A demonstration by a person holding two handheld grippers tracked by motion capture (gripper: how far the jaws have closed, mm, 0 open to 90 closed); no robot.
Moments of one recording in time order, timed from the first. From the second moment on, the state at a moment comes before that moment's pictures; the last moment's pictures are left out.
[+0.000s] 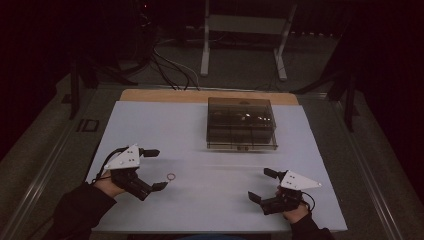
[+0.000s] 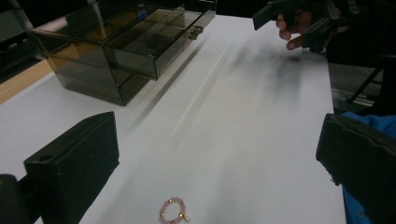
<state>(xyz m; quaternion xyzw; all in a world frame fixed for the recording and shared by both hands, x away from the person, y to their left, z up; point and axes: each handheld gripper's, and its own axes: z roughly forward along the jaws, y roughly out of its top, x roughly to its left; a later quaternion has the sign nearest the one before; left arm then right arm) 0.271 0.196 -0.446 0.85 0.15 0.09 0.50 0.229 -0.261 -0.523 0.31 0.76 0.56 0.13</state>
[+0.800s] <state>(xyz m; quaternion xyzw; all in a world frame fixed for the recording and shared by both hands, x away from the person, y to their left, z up) 0.294 0.172 -0.476 0.86 0.19 0.08 0.47 0.229 -0.259 -0.523 0.31 0.76 0.56 0.12</state>
